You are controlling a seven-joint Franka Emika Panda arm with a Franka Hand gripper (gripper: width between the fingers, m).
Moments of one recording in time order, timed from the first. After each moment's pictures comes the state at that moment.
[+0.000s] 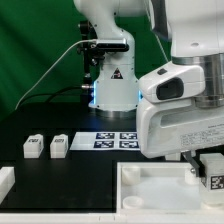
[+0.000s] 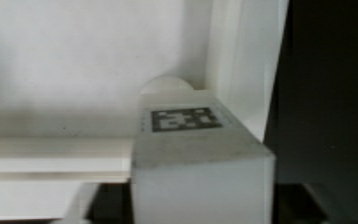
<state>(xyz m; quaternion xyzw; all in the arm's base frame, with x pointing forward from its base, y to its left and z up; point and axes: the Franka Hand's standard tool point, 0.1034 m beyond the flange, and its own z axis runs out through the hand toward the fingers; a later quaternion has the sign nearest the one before) 0.634 0.118 0.079 -1.00 -0.04 0.00 0.08</state>
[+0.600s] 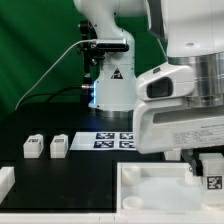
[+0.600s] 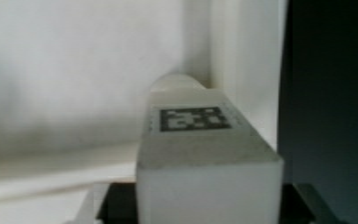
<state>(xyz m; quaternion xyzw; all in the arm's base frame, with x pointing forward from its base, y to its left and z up) 0.638 0.112 0.080 -0.97 0.23 0.01 0.07</state>
